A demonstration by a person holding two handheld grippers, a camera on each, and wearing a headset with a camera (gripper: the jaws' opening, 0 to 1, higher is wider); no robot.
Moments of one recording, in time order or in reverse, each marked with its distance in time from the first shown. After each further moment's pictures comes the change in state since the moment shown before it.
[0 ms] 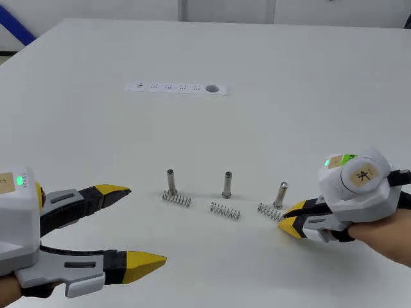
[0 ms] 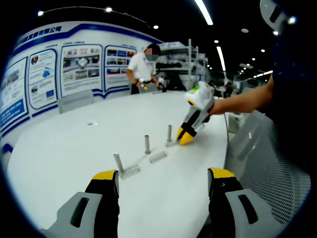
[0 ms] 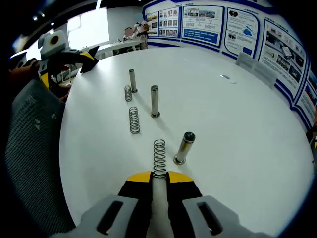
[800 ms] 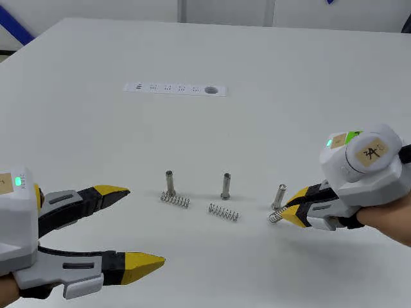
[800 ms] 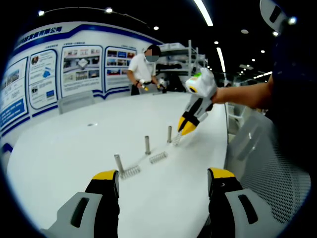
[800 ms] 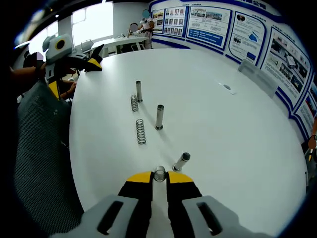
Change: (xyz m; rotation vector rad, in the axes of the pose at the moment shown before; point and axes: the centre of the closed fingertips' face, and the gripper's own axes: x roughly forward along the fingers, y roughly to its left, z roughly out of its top) left arm -0.001 0.001 0.001 -0.002 -0.011 -0.001; right arm -0.029 0.004 0.028 -0.051 0.041 -0.009
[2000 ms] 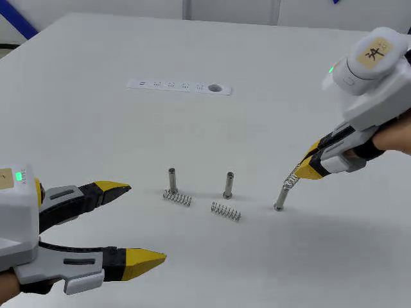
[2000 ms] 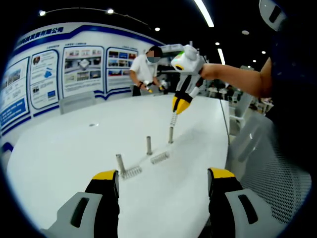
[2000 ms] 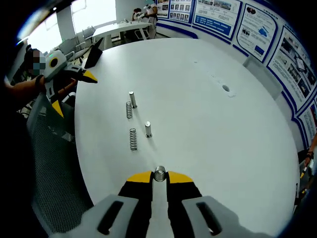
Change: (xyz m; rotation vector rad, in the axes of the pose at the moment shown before) left arm -0.001 0.003 -0.001 -0.006 -0.010 0.011; right arm -0.034 -0.028 0.045 -0.042 0.174 0.046
